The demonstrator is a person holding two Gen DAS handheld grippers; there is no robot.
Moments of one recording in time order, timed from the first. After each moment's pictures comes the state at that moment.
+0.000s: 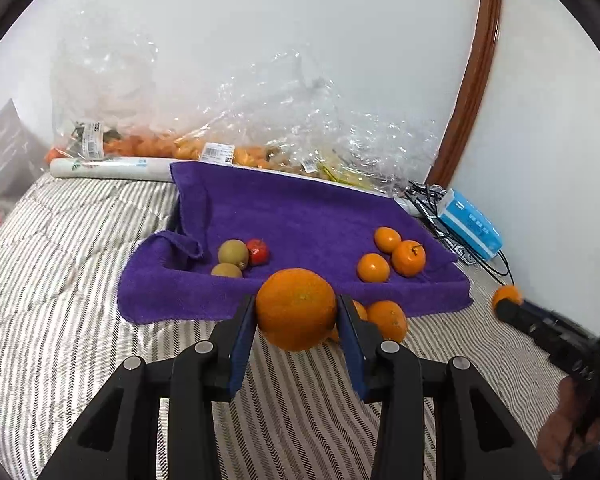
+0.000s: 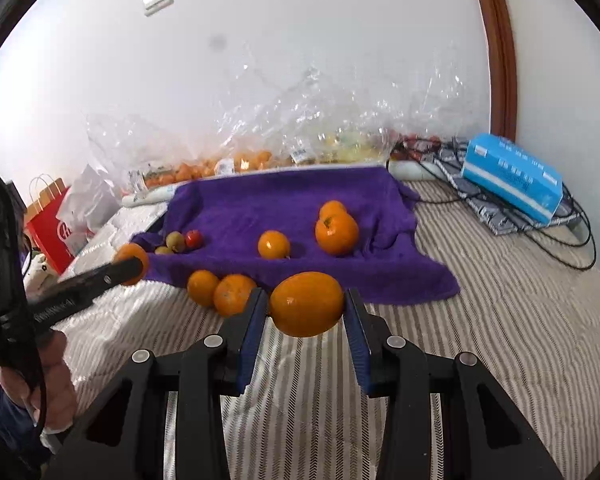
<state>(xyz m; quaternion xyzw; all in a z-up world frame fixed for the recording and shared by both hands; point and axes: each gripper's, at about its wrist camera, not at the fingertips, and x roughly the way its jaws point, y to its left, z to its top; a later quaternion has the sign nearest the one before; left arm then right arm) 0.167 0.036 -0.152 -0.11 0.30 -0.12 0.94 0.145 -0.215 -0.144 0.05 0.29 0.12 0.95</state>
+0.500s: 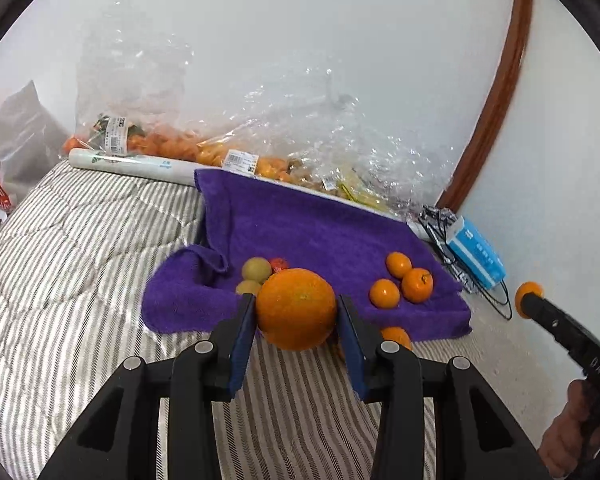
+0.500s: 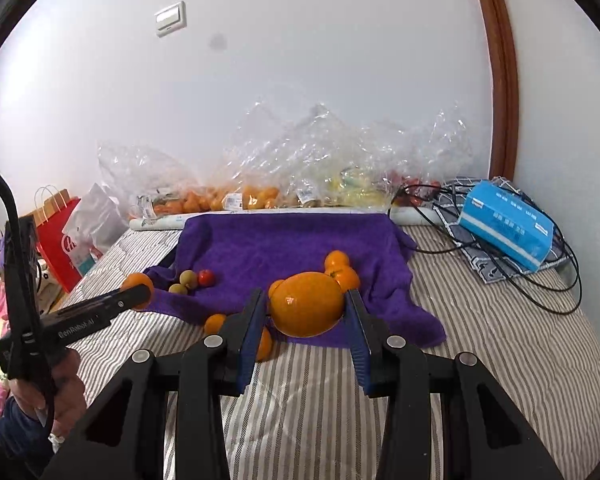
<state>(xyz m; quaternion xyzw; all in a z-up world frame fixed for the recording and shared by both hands) 0.174 0.060 -0.138 -0.15 0.30 -0.10 0.94 0.150 -0.210 -0.104 0.03 0.26 0.12 0.96</state>
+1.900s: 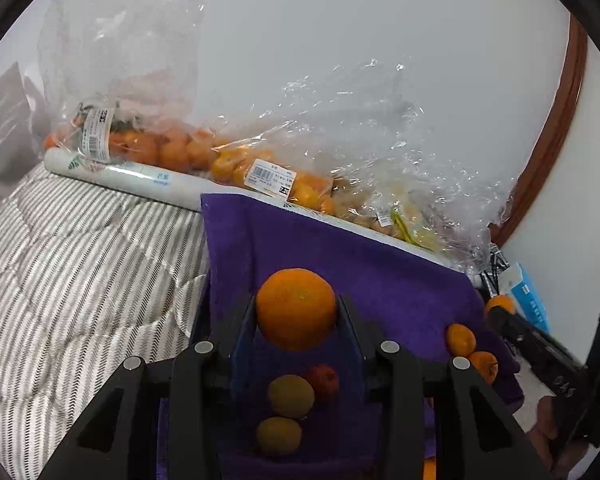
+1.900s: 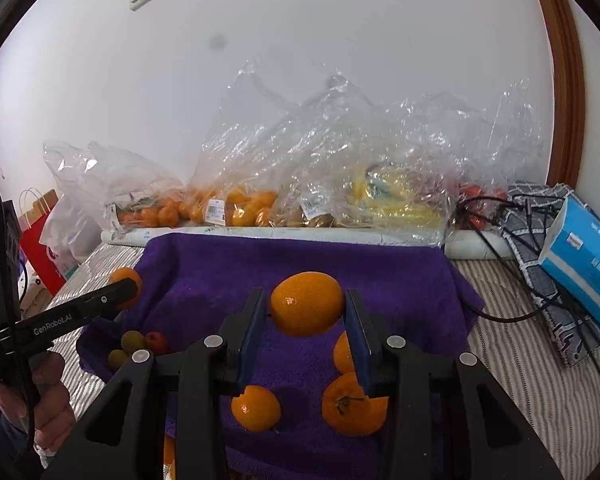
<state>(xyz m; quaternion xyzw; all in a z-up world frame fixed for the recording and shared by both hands) 0.287 0.068 -0.160 -0.19 0.31 -0.05 0.93 0.310 -0.188 -0.143 0.03 0.28 0.16 0.94</state>
